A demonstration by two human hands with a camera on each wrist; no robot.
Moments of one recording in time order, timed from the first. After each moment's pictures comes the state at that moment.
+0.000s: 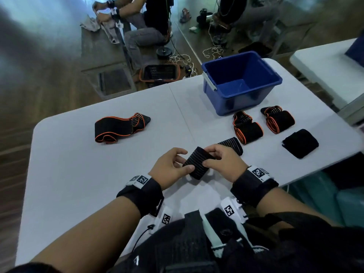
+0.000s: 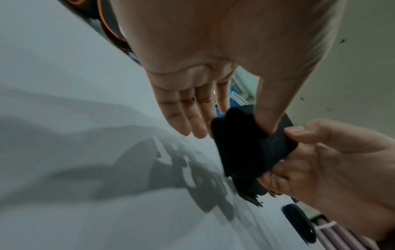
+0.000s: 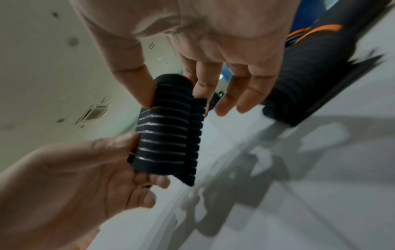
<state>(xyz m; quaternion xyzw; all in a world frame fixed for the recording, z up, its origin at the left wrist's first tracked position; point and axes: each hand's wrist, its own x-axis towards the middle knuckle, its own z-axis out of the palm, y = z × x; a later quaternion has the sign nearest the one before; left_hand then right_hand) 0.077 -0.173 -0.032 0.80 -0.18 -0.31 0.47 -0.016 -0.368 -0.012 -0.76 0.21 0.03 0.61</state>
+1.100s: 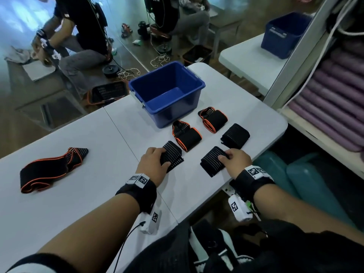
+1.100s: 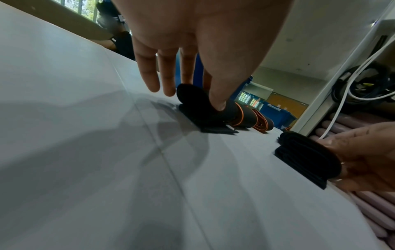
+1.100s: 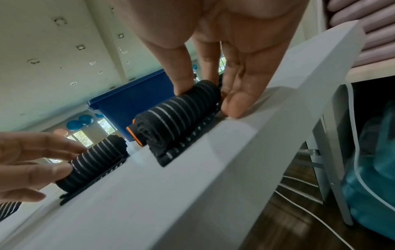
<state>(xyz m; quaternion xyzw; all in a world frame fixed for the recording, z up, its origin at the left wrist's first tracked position) 0.072 -0.330 -0.049 0.91 -0.33 -0.16 0.21 -0.126 -0.534 -0.038 -0.78 0.50 -0.04 0.38</state>
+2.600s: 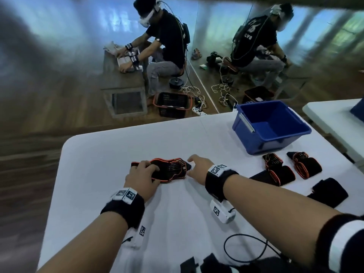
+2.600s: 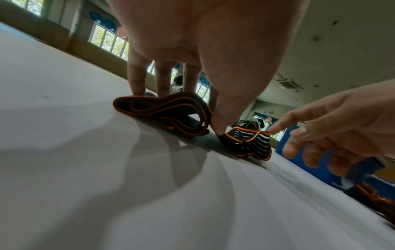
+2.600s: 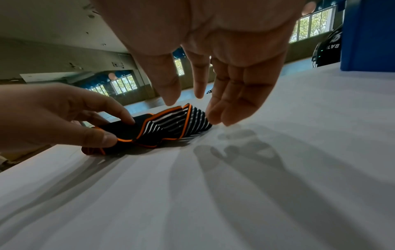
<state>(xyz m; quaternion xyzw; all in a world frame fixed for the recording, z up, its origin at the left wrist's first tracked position) 0.223 -0.025 -0.045 0.96 -0.19 -0.13 0.16 0.173 -0.251 -0.009 -0.93 0.19 0.19 0.26</state>
